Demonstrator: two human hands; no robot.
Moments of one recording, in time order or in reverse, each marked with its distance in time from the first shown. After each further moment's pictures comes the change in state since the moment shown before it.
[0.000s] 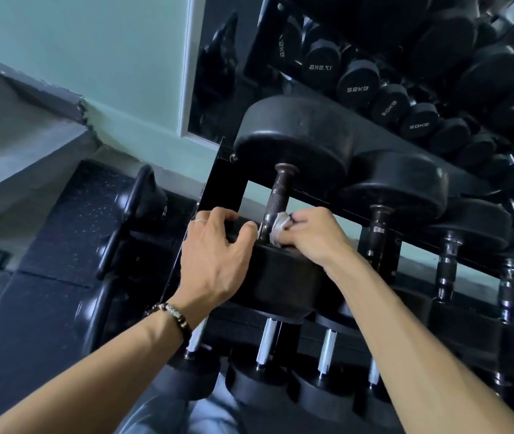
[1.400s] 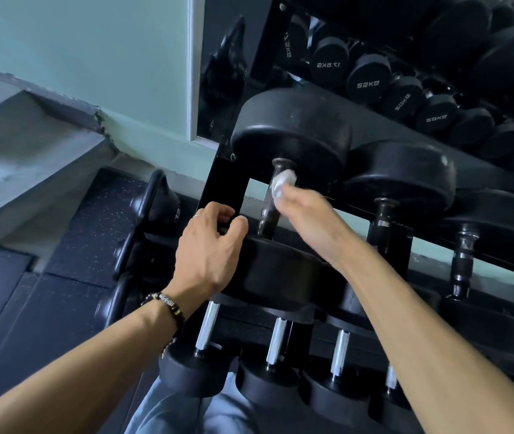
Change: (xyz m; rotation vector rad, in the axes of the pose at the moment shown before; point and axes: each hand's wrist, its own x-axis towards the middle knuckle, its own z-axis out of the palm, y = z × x) left_hand -0.001 0.002 0.000 -0.017 0.024 -0.016; right_hand -0.006 -0.011 -0.013 0.015 -0.145 -0.318
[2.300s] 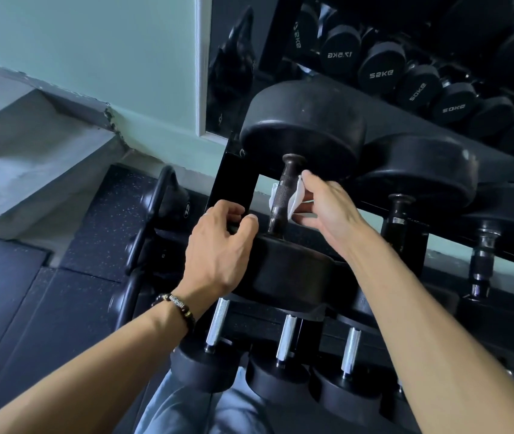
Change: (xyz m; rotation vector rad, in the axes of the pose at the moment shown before) left_hand 0.001 -0.001 0.000 -0.024 0.004 0.006; right_hand 0.020 0.002 -0.001 0.398 0.139 0.278
